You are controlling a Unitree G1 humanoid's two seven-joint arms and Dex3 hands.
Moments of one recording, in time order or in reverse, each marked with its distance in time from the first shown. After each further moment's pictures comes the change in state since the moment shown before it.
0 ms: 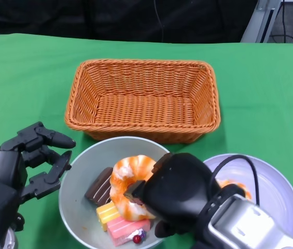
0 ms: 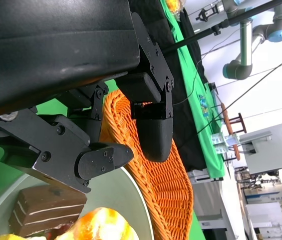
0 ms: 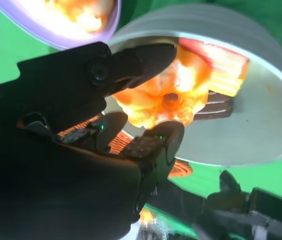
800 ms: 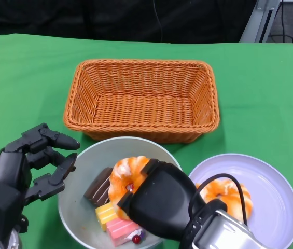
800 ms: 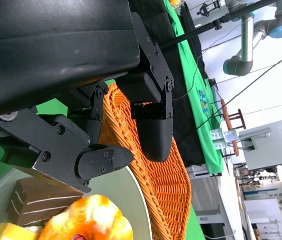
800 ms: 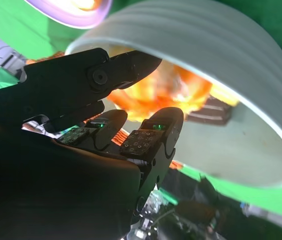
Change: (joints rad) left arm 0.011 -0.013 -0.012 -0.017 -0.008 0.021 -0.005; right arm 0.017 0.041 0.062 0.079 -0.143 -0.041 -0.147
